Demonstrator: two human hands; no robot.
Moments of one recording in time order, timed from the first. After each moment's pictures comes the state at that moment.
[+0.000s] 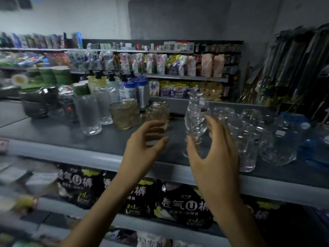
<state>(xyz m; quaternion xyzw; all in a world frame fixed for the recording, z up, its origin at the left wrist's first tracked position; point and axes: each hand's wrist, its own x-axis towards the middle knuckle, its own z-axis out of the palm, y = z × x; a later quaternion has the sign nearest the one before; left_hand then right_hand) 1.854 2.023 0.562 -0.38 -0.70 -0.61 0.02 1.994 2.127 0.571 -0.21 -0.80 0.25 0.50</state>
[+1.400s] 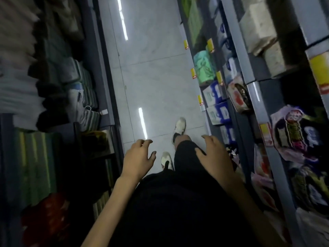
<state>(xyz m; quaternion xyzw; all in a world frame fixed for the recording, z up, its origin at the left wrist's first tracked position) 1.939 1.435 0.142 0.28 -0.90 -0.24 -0.21 1.791 1.652 0.163 0.16 -0.93 0.11 -0.31</state>
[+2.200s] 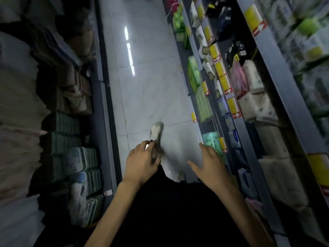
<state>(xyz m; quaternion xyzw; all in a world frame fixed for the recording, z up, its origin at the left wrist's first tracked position) 1.464 1.102 0.169 0.24 -0.94 -0.19 -0.13 1.340 1.325 0.153 0.19 -0.91 0.14 -0.34</state>
